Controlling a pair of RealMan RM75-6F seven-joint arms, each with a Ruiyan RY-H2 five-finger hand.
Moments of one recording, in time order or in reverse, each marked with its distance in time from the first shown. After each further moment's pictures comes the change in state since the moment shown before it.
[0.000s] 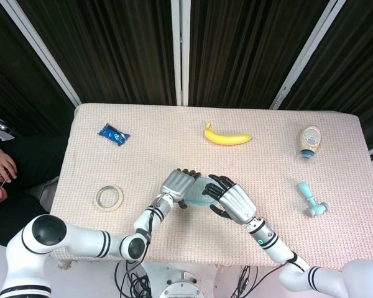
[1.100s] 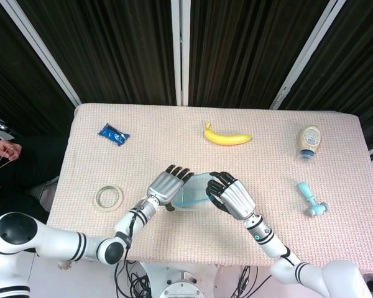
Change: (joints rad) left arm 0.085 0.189 0.058 -0.212 0.140 0.024 -0.054; right arm 0.018 -0.169 0.040 0.293 -0.011 0.155 0.138
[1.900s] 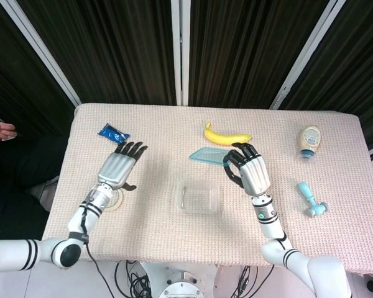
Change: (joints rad) left arm 0.254 0.266 0.044 -0.081 0.248 0.172 -0.189; right arm 0.087 -0.086 0.199 0.245 0.173 0.049 0.116
